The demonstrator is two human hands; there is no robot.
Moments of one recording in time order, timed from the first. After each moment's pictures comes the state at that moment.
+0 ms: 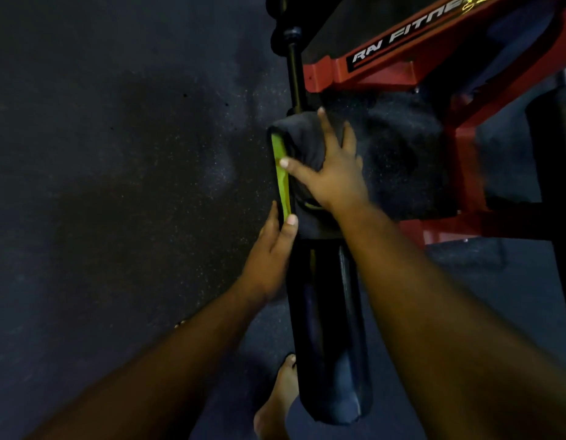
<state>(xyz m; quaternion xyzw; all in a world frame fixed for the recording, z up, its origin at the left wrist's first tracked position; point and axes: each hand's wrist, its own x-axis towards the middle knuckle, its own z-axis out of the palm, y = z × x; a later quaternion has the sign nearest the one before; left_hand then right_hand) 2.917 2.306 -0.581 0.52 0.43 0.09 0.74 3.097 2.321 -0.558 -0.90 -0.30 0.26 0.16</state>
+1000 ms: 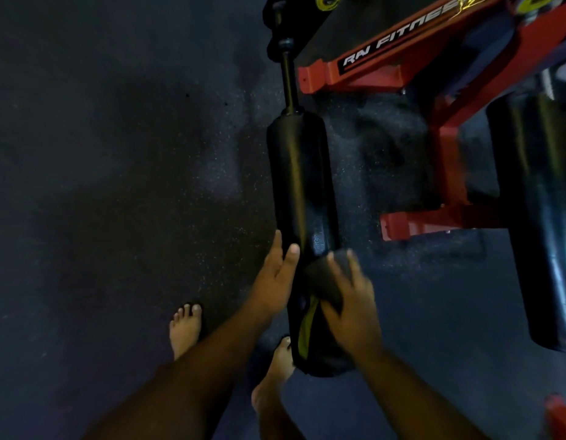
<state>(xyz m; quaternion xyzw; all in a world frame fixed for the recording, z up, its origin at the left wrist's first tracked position) 2.877 2.244 -0.552 0.47 0.44 0.02 0.76 2.977 2.087 -0.534 -0.89 -0.37 0.25 0.14</state>
